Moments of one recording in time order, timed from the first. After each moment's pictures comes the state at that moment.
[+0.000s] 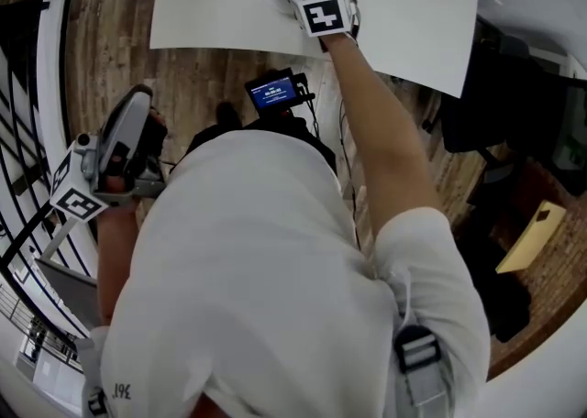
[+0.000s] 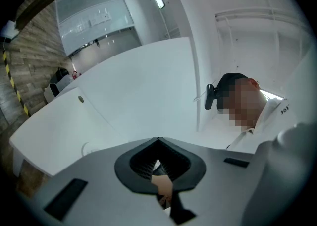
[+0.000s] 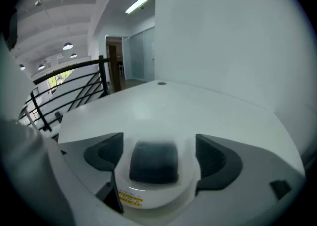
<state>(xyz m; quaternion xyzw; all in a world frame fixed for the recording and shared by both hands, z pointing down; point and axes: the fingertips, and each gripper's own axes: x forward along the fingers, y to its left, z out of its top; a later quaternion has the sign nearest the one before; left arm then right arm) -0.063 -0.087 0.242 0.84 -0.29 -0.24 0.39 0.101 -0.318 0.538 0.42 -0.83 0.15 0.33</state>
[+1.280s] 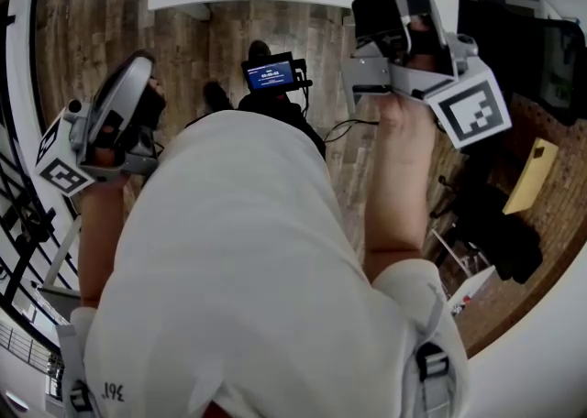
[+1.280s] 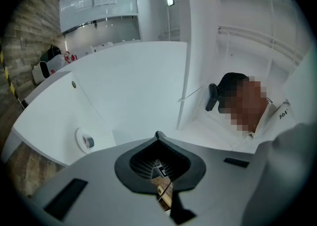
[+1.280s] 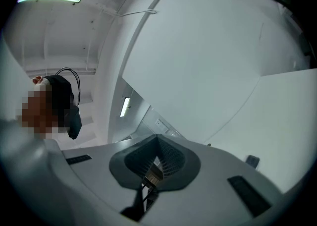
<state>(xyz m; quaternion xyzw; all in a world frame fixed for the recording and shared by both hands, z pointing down) -0.126 -0.036 0.246 0.85 -0.17 -0.26 0.42 0.089 -0.143 0.186 0.39 -0.83 0.31 -0.25</state>
